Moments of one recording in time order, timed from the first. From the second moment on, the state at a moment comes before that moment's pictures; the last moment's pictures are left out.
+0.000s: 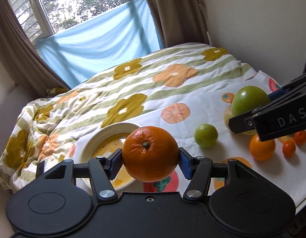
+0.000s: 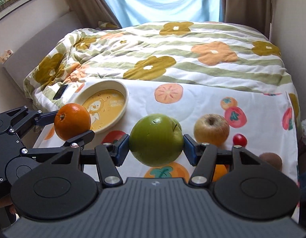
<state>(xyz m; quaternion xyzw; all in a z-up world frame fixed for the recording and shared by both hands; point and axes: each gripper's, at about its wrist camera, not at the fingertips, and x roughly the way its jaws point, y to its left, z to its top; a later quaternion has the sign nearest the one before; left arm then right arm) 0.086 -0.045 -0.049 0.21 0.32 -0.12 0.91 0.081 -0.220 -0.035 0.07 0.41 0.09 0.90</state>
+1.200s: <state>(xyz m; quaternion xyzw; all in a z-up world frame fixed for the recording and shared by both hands) 0.291 0.052 -0.156 0.25 0.40 -0.15 0.87 0.301 -0.075 -0.100 0.06 0.46 0.09 0.88</state>
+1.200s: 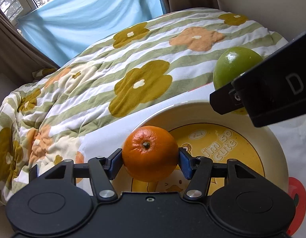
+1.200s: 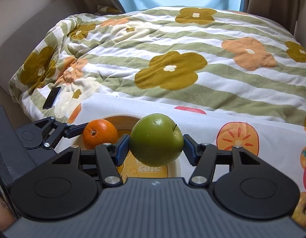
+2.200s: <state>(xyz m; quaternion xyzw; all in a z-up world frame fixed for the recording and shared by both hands) 0.264 0.076 -0.156 0.24 0.42 -0.18 0.85 0.311 -0.034 -0.133 -0.05 0.47 0.17 0.86</state>
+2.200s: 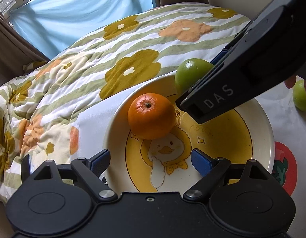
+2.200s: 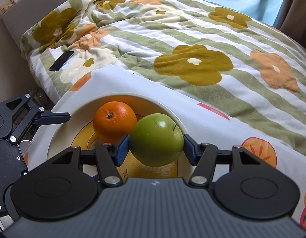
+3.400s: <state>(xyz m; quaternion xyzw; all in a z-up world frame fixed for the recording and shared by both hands) 0.189 0.040 -0.076 0.20 0.36 -0.14 0.90 0.197 -0.115 -0.053 -0.01 0.37 0.09 0.93</state>
